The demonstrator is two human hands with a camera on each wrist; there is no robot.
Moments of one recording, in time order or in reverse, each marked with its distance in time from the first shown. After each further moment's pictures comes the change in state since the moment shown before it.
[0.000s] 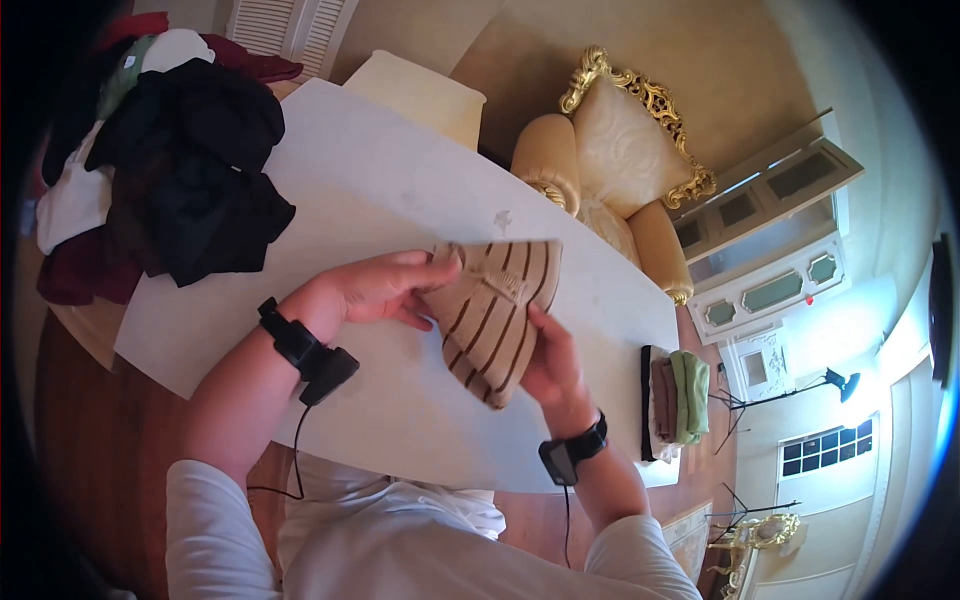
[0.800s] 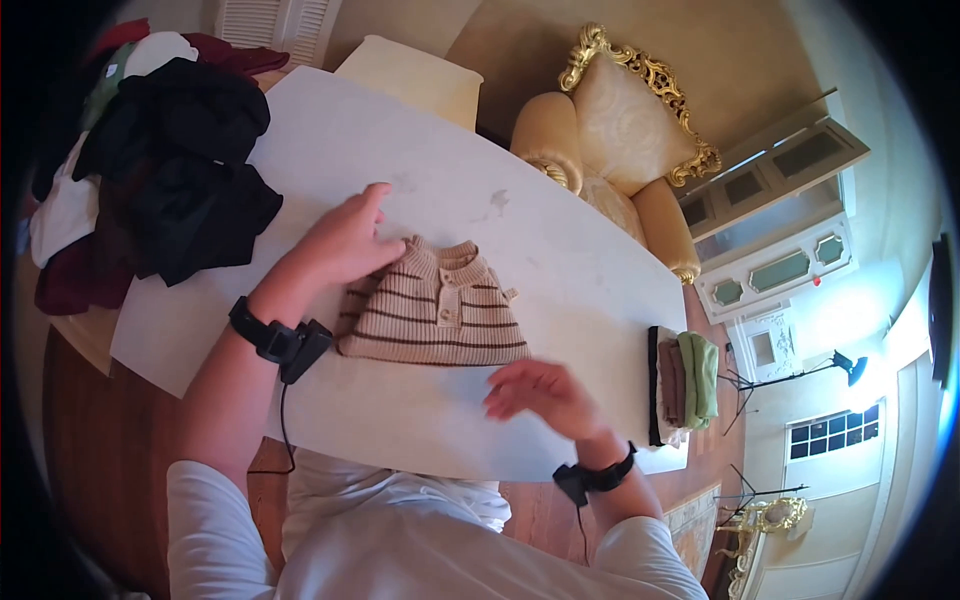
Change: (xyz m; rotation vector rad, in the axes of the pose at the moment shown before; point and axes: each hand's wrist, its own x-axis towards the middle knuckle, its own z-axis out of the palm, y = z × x) left_hand -0.006 0.005 -0.024 1.044 0.680 0.193; right_hand -0.072 0.001 -0.037 -0.686 -0.267 0.150
